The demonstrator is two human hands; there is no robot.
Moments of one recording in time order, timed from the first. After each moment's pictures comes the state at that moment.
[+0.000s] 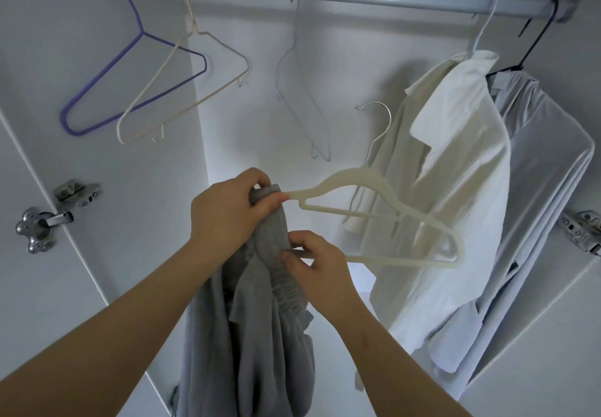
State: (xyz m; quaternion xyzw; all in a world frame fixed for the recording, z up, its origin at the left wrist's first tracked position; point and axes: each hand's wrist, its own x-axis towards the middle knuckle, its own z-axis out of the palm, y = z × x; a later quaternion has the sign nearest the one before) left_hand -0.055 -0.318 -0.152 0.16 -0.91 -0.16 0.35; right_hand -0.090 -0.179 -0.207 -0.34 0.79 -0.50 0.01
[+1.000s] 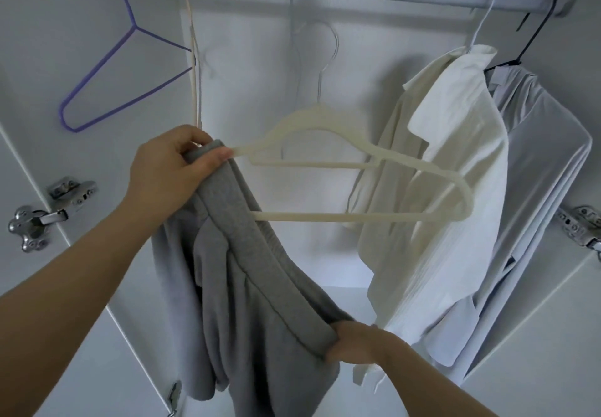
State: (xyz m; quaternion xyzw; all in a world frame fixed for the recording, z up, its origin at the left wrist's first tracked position) left_hand -0.041 -0.381 -0.126 0.10 -0.86 -0.26 0.43; right_hand -0.123 -0.119 -0.303 -0.28 0.87 -0.12 0.39
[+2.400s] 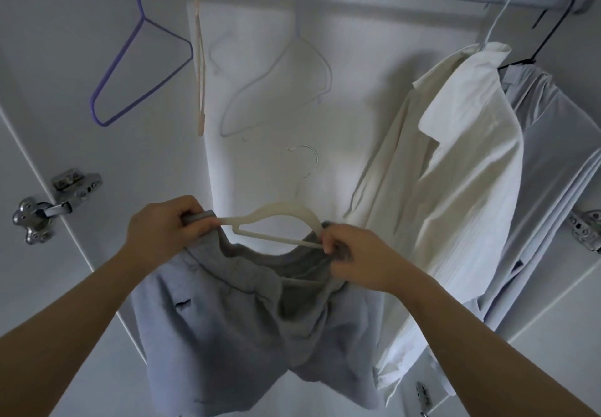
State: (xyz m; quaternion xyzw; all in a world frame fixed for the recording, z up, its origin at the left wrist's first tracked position) left_hand -0.026 -0.419 -0.212 0.14 -0.93 -0.18 0.29; right_hand -0.152 -0.135 -0.202 -0.48 0.82 -0.31 0.10
